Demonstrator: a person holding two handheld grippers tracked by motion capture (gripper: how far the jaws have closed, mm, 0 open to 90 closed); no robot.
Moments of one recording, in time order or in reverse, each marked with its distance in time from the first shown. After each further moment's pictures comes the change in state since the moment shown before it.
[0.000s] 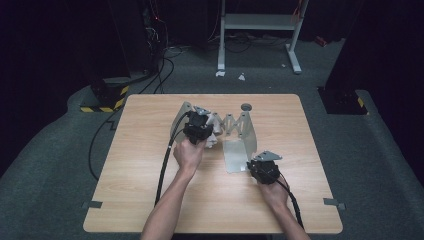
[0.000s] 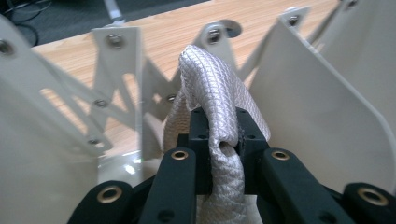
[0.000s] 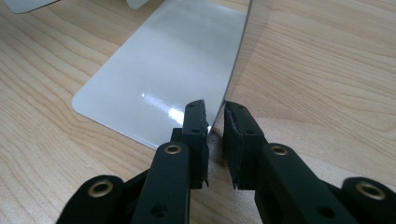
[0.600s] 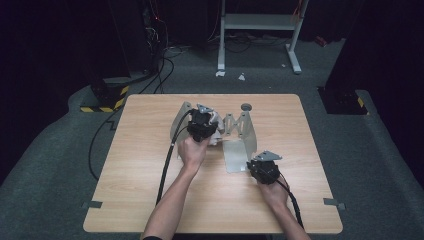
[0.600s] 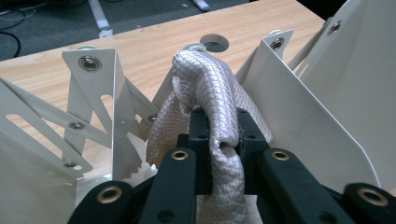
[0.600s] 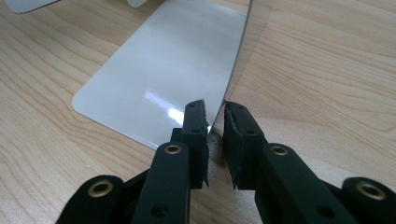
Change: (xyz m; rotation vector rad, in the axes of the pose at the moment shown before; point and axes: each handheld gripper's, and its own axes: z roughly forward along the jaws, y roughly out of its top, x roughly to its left) left arm 0.000 0.006 0.012 -0.042 -0.041 -0.020; right arm 0.000 0.000 0.000 0.001 0.000 0.001
